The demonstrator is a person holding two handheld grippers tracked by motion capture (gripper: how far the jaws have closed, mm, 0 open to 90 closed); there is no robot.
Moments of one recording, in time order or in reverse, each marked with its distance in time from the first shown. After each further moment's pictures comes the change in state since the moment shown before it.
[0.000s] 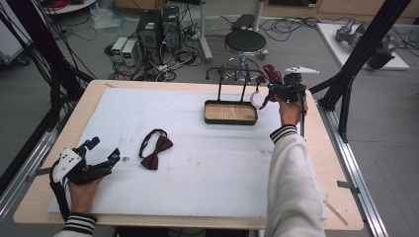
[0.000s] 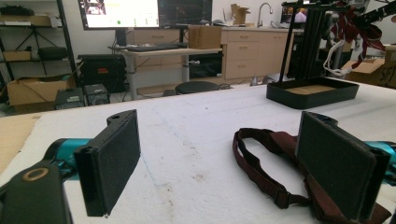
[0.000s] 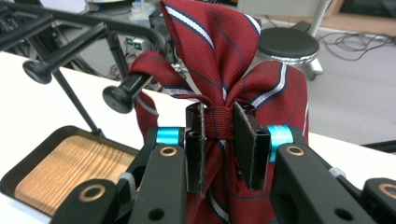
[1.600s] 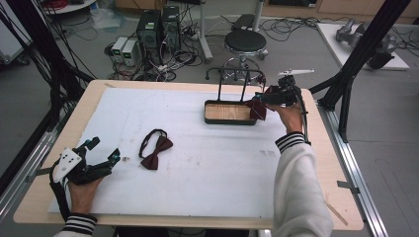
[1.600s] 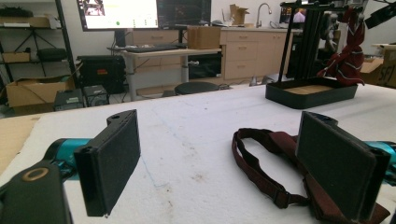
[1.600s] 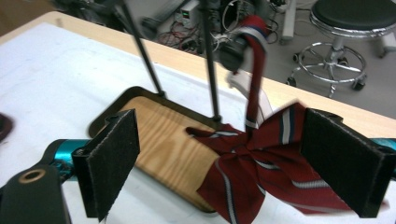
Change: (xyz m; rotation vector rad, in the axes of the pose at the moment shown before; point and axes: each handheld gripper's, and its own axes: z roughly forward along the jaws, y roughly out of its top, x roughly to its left) left arm -0.001 0.000 0.000 -0.004 -0.003 0.003; right arm 0.019 0.001 -0.013 0.131 0.202 -0.020
